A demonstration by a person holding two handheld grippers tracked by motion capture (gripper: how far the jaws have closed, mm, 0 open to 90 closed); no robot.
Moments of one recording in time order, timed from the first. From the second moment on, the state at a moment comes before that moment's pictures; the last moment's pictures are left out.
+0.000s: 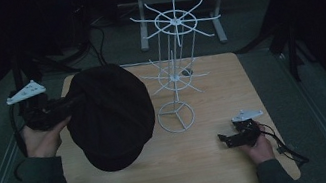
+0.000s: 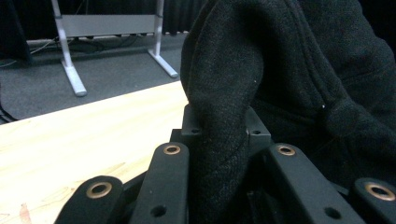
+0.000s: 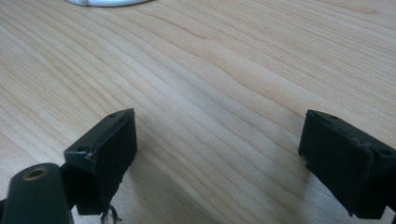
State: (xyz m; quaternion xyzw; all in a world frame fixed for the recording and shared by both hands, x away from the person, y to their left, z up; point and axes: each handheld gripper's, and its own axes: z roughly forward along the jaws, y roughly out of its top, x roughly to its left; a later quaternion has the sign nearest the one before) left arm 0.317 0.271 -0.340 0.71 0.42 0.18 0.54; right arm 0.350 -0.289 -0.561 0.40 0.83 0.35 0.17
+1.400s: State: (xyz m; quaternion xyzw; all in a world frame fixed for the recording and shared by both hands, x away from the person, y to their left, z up) left arm 0.326 0.256 -0.310 0.70 0.38 0.18 0.58; right arm 0.350 -0.290 -0.560 0.40 0.83 0.35 0.17
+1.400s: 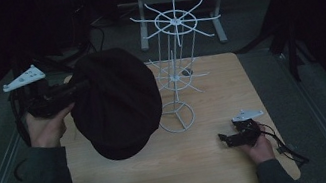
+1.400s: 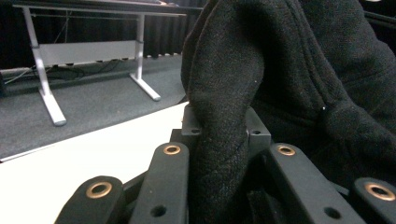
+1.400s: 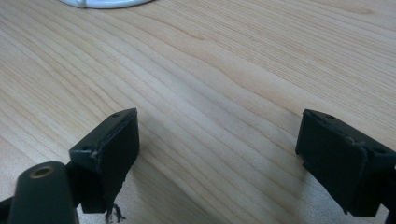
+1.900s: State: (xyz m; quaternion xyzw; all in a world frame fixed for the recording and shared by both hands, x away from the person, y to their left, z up) left arm 0.328 0.254 -0.300 0.69 0.37 0.17 0.60; right arm 0.350 -0.290 -0.560 0.40 0.83 0.35 0.17
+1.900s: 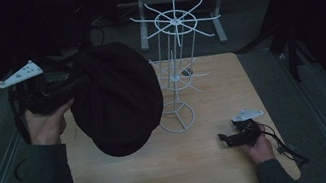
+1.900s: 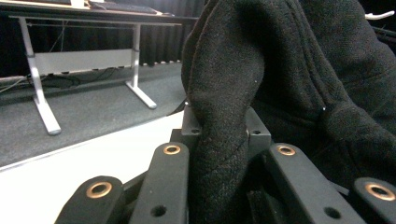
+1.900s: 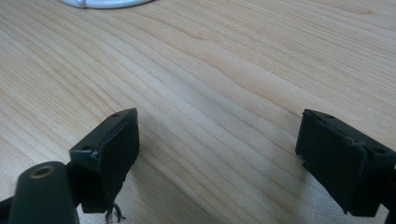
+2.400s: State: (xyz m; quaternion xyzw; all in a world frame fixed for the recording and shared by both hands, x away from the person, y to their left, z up) left arm 0.330 0.256 -0.298 0.68 0.37 0.16 0.61; right arm 0.349 -0.290 -0.560 0.40 0.83 0.35 0.17
